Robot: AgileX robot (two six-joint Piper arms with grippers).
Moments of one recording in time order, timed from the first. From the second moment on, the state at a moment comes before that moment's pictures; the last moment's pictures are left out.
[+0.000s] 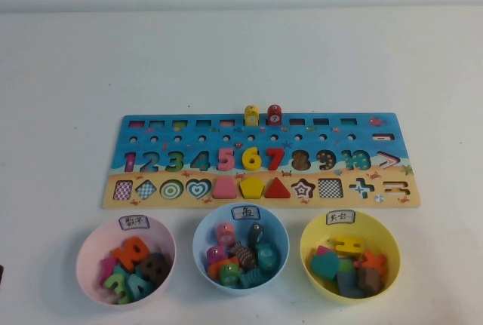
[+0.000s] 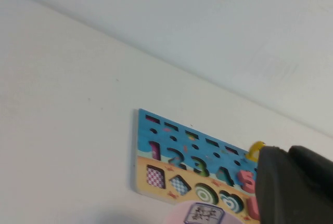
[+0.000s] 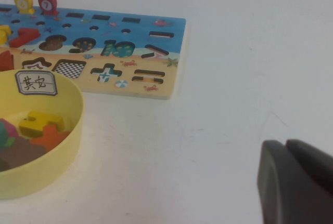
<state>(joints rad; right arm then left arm) 0.08 -0.01 0.03 0.24 0.37 -0.21 -0.08 -0.01 0.02 -0.77 0.12 0.26</state>
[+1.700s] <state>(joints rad) 0.08 -0.01 0.03 0.24 0.37 -0.21 -0.37 1.54 -1.31 -0.36 0.95 0.26</state>
